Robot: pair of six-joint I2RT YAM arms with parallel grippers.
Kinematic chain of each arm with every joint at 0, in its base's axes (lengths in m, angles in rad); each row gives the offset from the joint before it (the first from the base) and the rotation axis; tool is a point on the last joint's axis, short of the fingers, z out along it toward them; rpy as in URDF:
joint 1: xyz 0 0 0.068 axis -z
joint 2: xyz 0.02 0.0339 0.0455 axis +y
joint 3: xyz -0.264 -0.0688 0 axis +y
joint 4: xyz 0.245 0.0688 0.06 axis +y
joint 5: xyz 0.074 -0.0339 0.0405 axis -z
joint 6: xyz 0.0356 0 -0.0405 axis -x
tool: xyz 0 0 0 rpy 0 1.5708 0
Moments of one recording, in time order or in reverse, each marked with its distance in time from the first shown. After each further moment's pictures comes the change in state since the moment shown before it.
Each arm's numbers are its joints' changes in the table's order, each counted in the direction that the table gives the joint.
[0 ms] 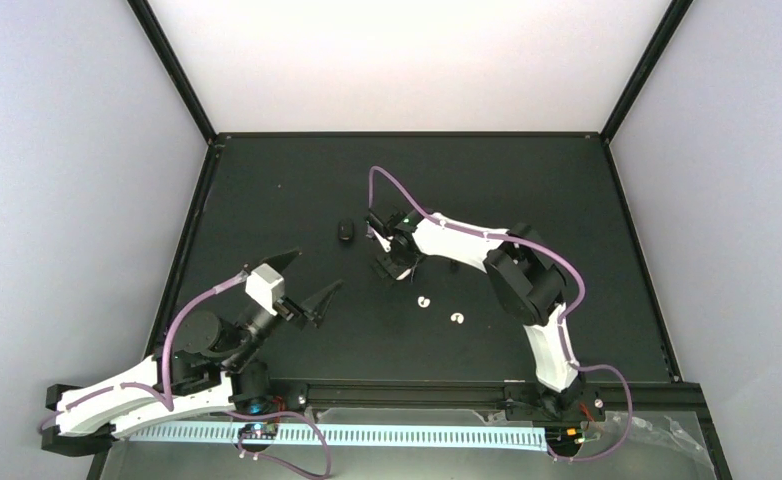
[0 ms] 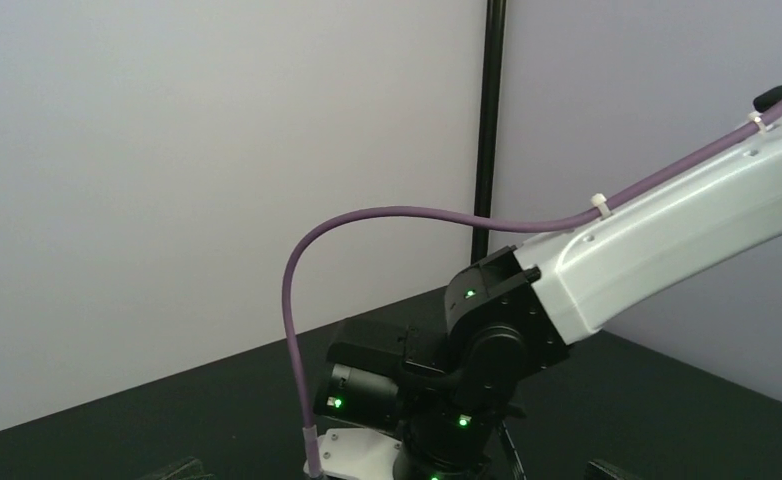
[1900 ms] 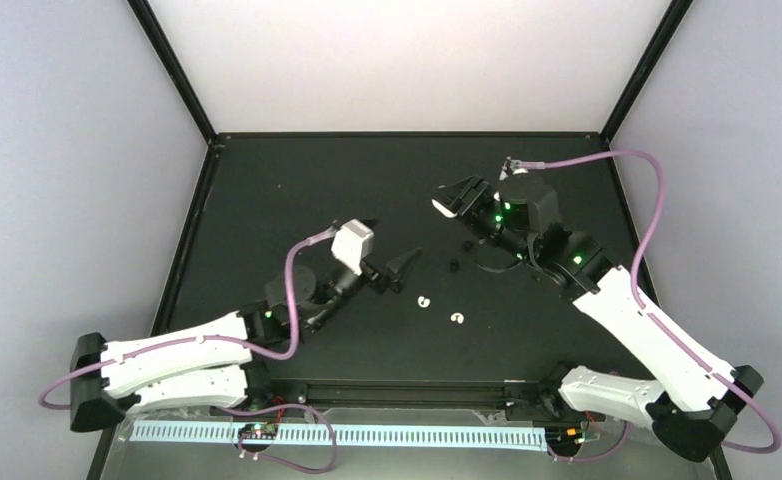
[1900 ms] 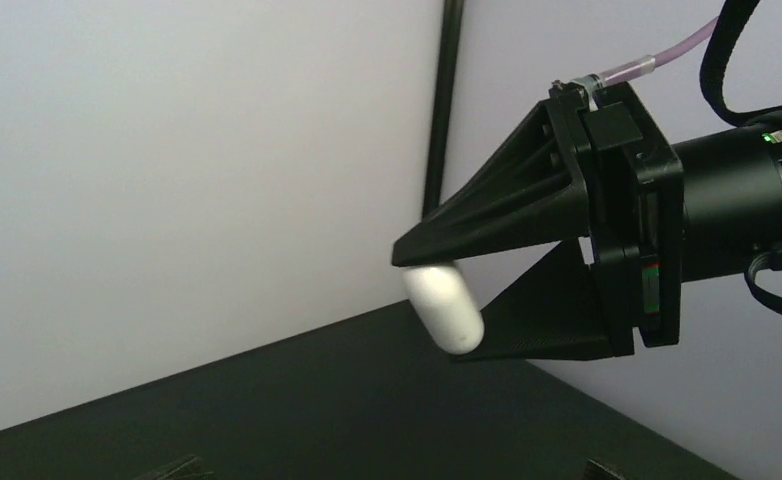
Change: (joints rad) left arm -0.068 0.632 -0.162 -0.465 0.094 0.092; right arm 0.091 -0.961 0.268 -0.214 0.059 -1.045
